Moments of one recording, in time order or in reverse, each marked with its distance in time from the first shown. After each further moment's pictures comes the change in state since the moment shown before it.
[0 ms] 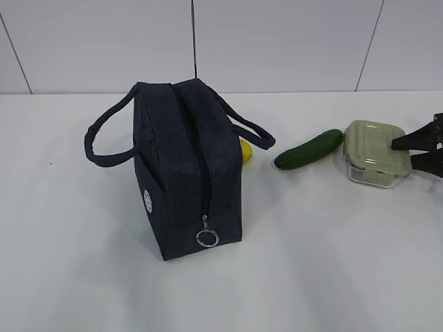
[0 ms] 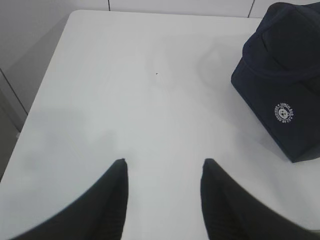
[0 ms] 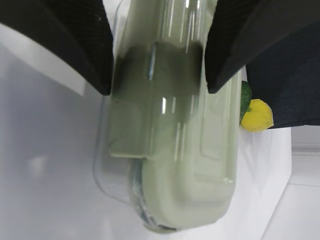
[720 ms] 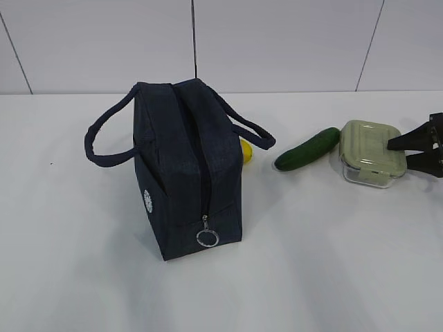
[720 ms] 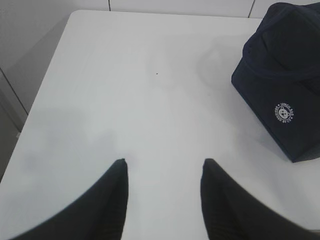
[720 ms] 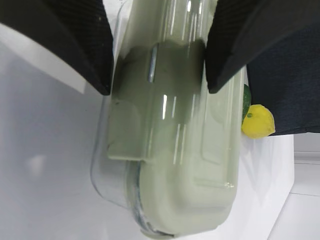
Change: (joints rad) left arm 0.000 0.000 0.000 0.000 0.000 0.000; right arm 0.019 0.000 -0.001 -0.008 -0.002 0.000
